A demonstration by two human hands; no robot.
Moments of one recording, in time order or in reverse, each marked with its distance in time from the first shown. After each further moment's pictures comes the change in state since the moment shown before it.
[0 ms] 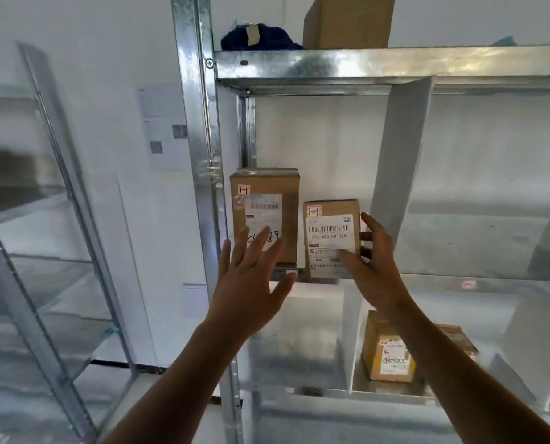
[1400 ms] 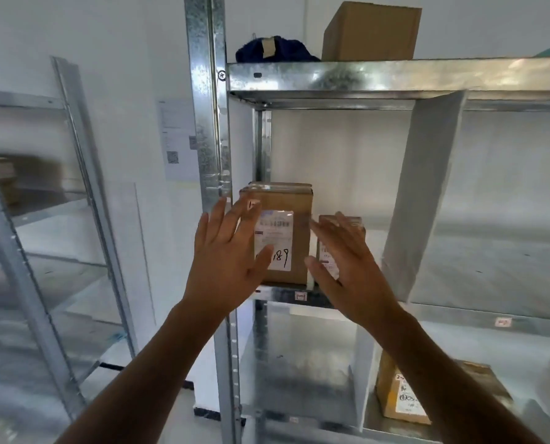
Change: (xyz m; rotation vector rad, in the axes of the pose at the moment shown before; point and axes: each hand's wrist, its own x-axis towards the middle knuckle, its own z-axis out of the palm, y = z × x) left_hand 0.048 -0.040 -0.025 0.045 0.304 -0.003; right_hand 0.029 -0.024 0.034 -0.590 -0.138 -0.502
